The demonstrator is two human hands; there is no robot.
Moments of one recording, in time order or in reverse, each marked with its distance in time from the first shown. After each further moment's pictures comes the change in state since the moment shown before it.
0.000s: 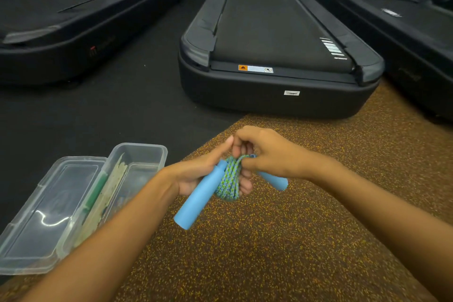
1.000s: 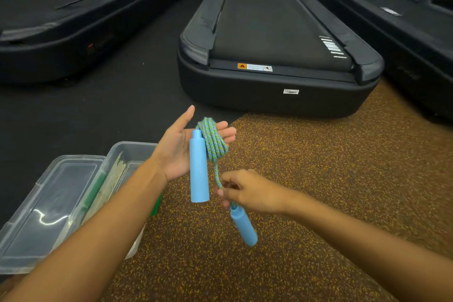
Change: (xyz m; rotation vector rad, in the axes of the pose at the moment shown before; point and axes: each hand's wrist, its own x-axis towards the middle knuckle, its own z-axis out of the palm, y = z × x) left_hand -0.017 0.021 -0.020 -0.514 0.193 0.300; right_hand -0.009 -0.001 0.066 0.192 -0.209 0.205
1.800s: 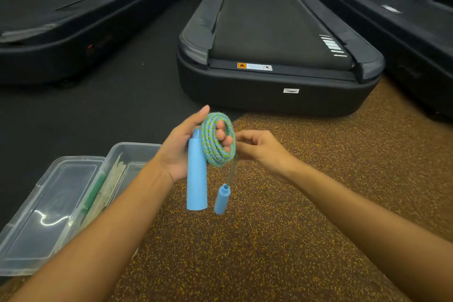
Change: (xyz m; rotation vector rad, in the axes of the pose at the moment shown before) left_hand -0.002 -0.005 0.016 0.003 -0.205 0.054; right_hand 0.022 0.015 -0.039 0.594 0.327 -0.083
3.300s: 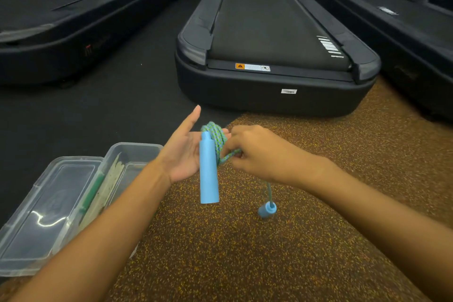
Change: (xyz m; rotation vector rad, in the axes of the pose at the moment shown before) left_hand 0.005 -0.003 -0.018 0.078 0.135 -0.148; right_hand -0.029 -0.062 0.008 -1.066 -0.145 -0.249
